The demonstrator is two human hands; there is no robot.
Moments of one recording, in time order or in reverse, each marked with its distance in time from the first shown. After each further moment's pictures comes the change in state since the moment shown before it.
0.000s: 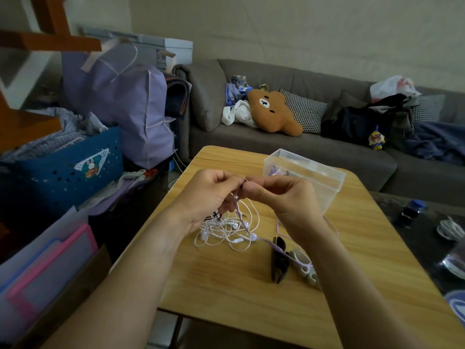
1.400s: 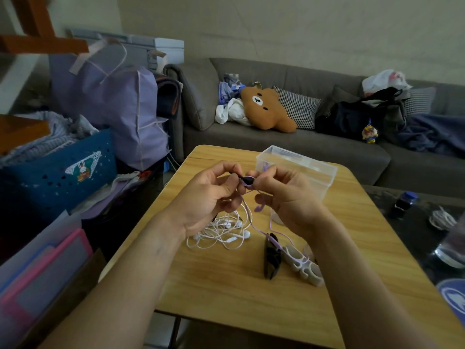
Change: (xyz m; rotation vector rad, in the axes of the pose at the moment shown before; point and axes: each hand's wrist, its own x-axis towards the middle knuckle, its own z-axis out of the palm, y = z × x) left_hand -0.001 -0.004 0.012 -0.350 -0.221 0.041; right_hand 0.009 0.002 -0.020 0.249 -0.094 0.092
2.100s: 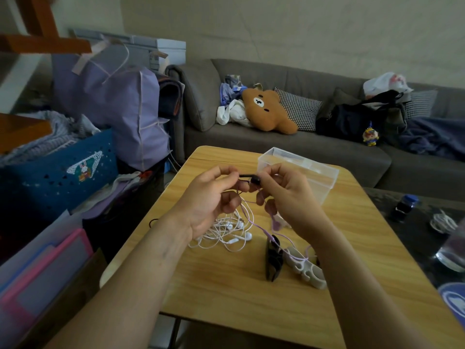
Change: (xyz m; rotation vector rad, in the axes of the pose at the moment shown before) left_hand 0.003 0.001 0.007 -0.065 0.190 -0.065; right_hand -0.003 -0.001 0.005 -0.342 0.104 -0.055
